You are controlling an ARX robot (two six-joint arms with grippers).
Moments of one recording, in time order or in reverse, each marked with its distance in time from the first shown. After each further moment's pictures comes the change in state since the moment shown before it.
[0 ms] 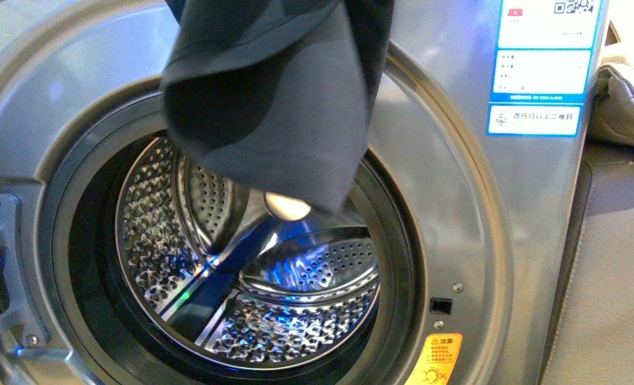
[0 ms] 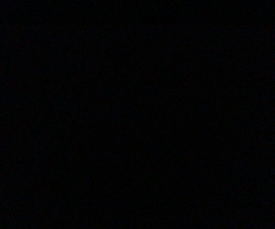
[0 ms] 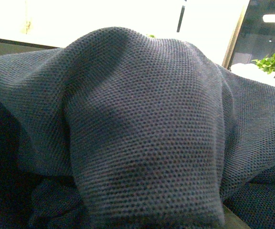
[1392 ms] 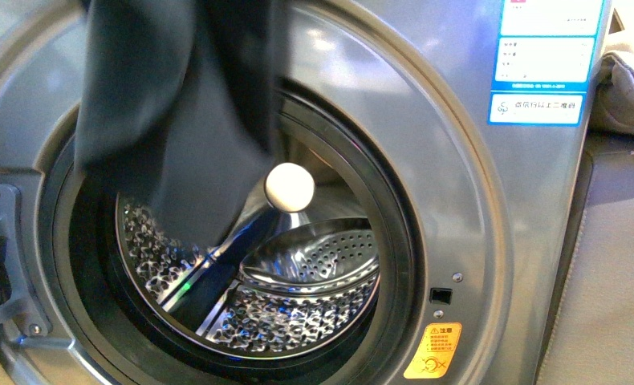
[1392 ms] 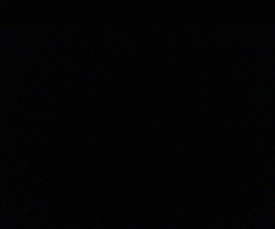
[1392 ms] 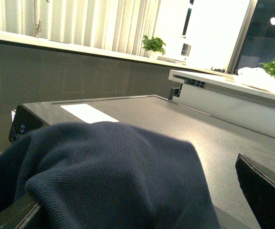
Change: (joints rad) left arm 0.285 -0.071 -0.374 0.126 0.014 -0.023; right arm 0.001 -0.004 0.003 0.001 -0.012 0.001
